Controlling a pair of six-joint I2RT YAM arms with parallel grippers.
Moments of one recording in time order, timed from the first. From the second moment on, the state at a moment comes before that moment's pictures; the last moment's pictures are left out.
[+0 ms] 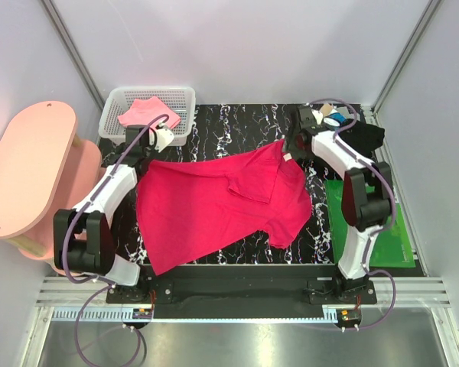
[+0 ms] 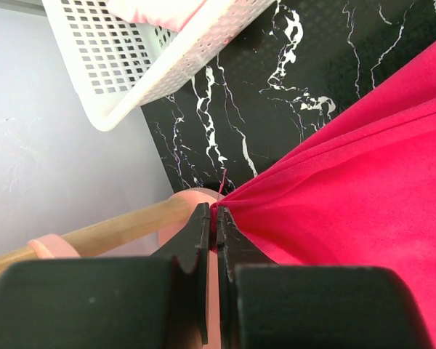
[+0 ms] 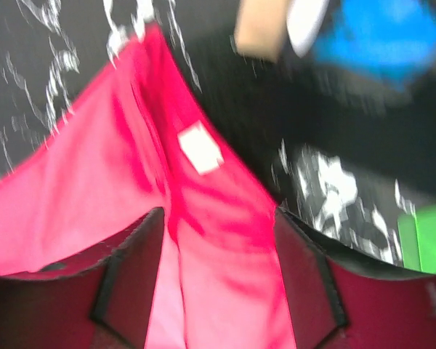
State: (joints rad) left arm -0.10 1.46 1.05 -0.29 -0.27 0.76; right arm 0.28 1.99 1.59 -0.55 0.27 0.53
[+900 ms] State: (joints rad) left arm -0.07 1.60 1.24 -0.26 -0.29 0.82; right arm 0.47 1.67 0.96 -0.61 0.14 0.64
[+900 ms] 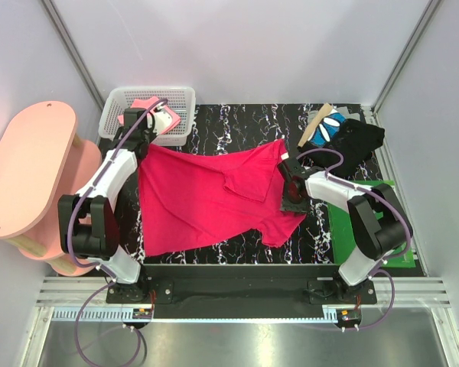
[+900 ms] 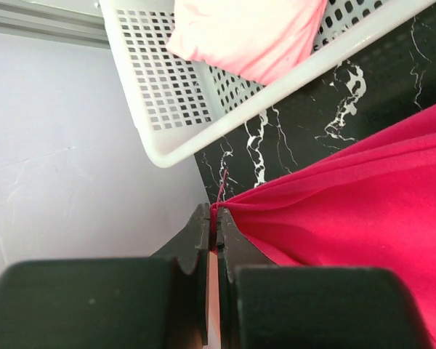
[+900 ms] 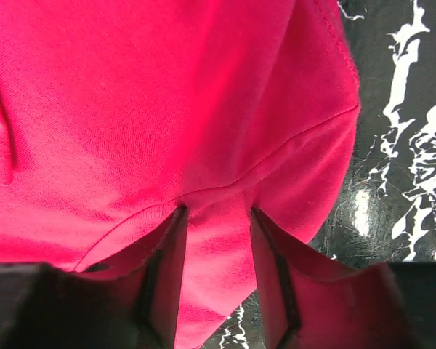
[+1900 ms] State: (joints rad) left arm -0.07 1.51 1.19 -0.27 -0.29 0.84; right arm 0.74 1.59 1.10 -0.71 0.03 0.77
